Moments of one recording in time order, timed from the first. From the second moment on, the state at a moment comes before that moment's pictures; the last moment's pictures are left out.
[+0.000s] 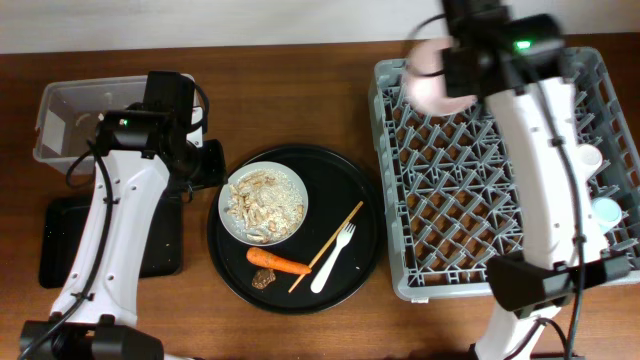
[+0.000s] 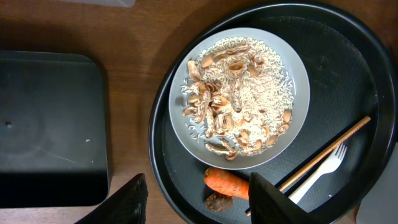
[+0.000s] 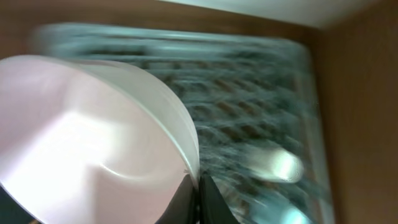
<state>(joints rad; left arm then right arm) -0.10 1.62 1.57 -1.28 0.04 -0.25 0.21 1.95 2.41 -1.52 0.56 0.14</state>
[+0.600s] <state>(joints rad) -0.10 1.62 1.57 -1.28 0.04 -0.25 -0.12 2.10 2.04 -1.01 1.21 0.44</state>
